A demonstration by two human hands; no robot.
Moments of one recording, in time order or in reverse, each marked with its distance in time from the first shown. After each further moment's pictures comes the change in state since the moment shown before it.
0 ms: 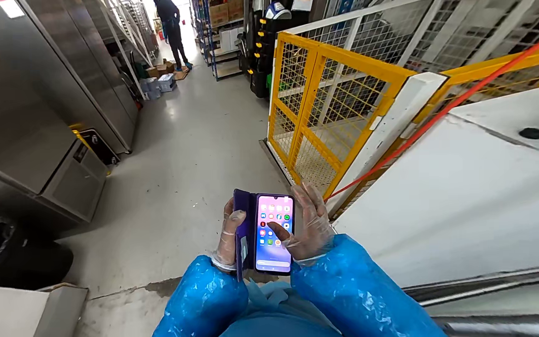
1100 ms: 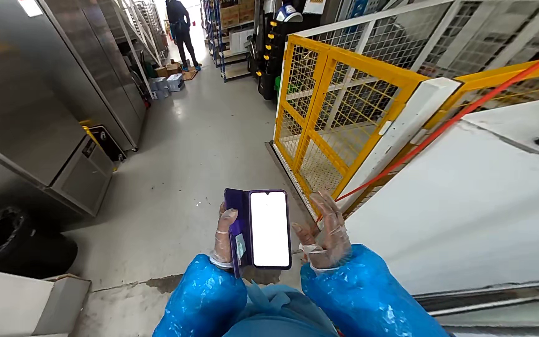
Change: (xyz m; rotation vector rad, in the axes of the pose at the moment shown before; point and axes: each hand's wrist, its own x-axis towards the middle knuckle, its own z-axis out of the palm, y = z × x) left_hand -0.008 0.007 -0.007 -0.143 0.021 0.081; right_hand -0.016 0.013 -0.018 0.106 -0.004 0.024
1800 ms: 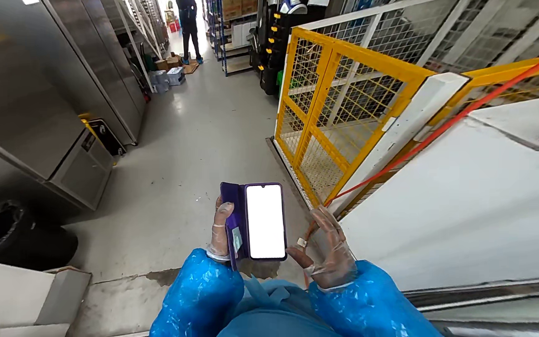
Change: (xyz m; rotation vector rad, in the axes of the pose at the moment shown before) left_hand -0.001 0.005 -0.002 0.092 0.074 0.054; right_hand -0.036 0.004 -0.012 -0.018 -0.102 0.042
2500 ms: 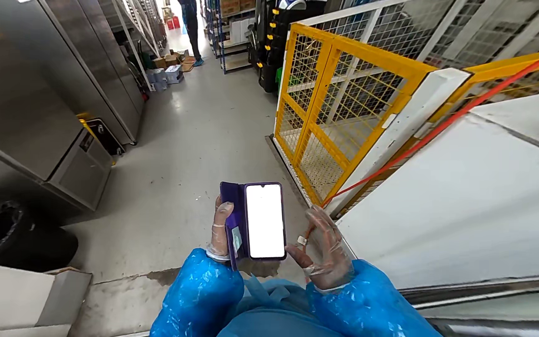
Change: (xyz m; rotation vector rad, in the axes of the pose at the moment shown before) left_hand 0.005 -0.004 -0.003 -0.022 -0.043 0.014; right_hand -0.001 -0.005 0.007 0.031 0.028 -0.013
